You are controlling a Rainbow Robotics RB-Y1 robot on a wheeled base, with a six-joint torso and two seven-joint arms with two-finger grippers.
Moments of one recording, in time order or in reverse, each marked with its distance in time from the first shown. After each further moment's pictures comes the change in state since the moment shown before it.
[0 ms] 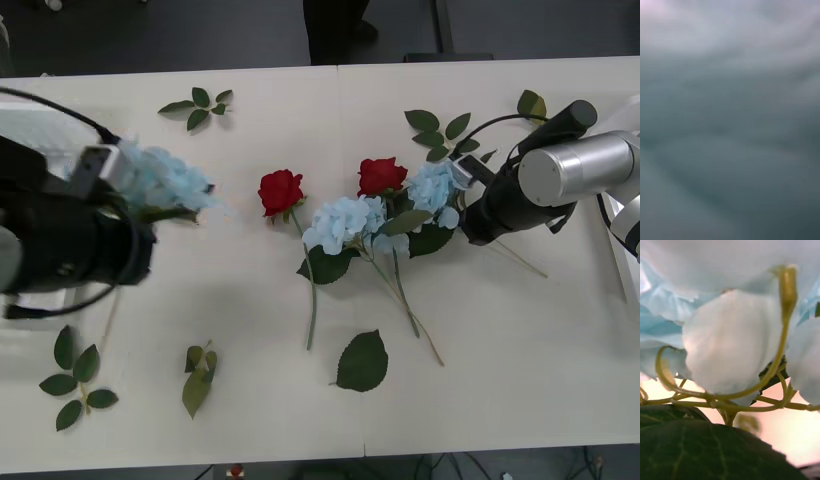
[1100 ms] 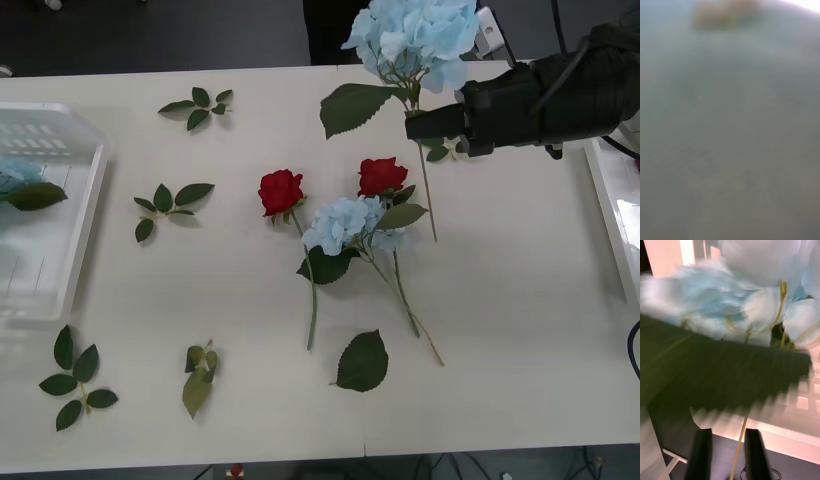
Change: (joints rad) right arm -0.047 -0.041 -0.308 -0.091 -1.099 0.317 0.525; left arm -0.036 0.260 0.372 0.861 -0.250 -0.189 -0.692
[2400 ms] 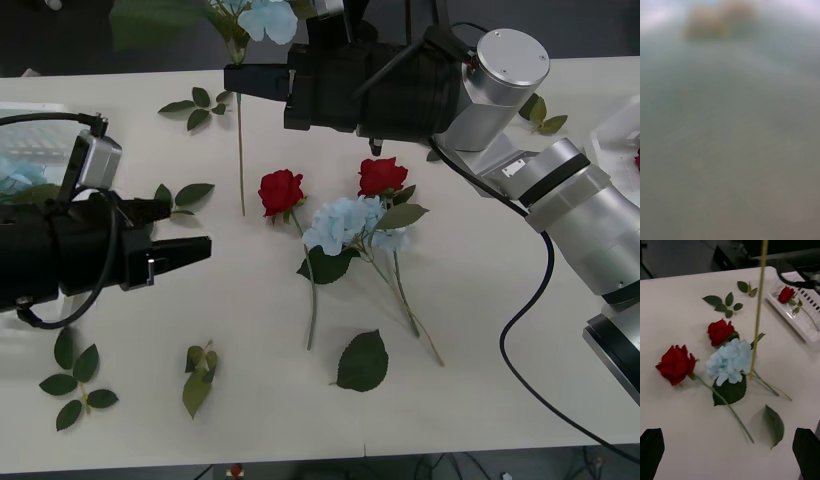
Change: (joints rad) right arm -0.067 0.339 0.135 -0.099 -0.153 -0.397 0.116; left arm 0.361 -0.149 -0.305 -0.702 1.058 -0.686 0.001
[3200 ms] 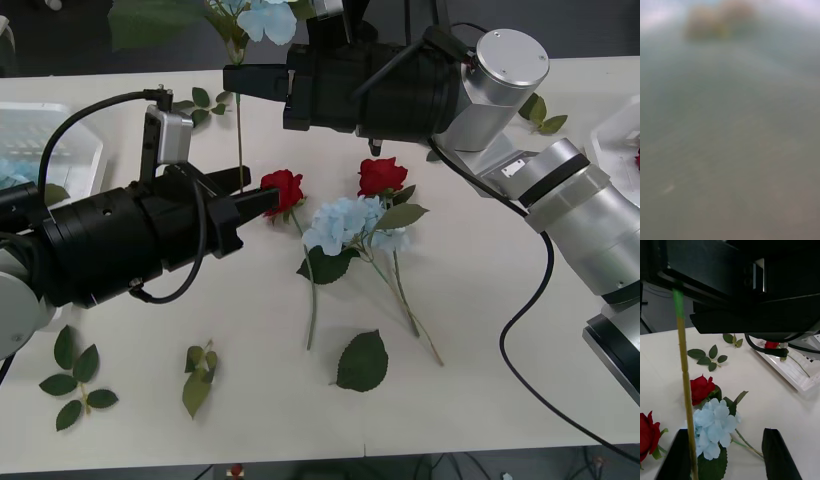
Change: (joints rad) right arm 0.000 0.000 0.002 -0.001 0.000 0.000 0.000; left arm -0.093 -0.186 -0.228 0.016 -0.212 -0.264 0.000
